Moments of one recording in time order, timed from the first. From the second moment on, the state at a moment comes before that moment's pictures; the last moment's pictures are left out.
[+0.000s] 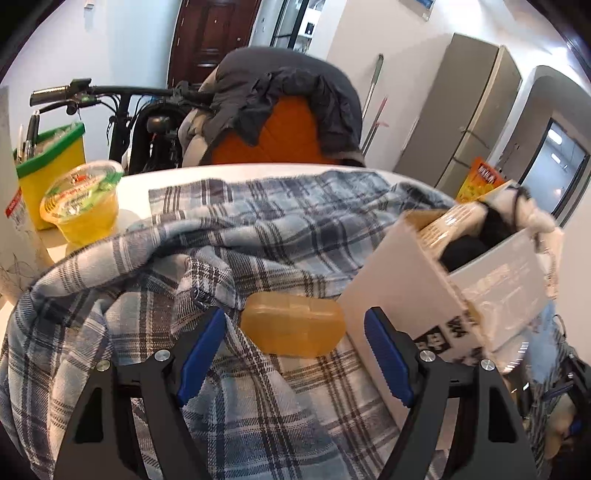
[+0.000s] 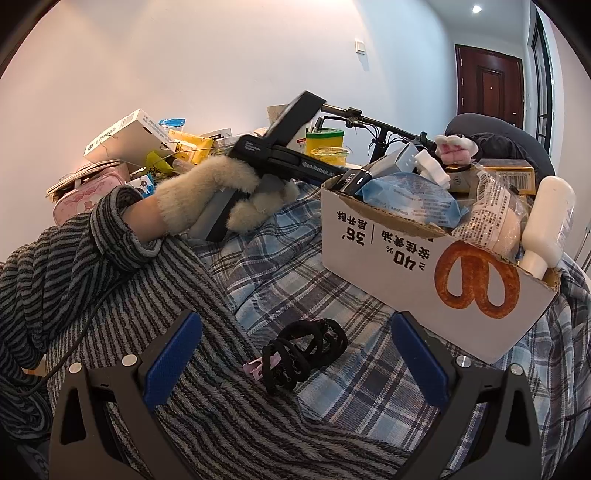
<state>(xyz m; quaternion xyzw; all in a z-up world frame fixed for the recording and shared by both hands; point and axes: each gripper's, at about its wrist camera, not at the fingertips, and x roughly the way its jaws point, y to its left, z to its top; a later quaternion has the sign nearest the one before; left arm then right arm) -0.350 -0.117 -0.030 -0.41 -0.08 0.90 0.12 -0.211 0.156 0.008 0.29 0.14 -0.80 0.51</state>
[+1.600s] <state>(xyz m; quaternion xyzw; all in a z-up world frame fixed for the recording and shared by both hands) -0.312 -0.146 0.011 -0.30 -0.15 0.94 0.10 -0.210 0.156 0.007 0.29 0.13 -0.80 0.51</state>
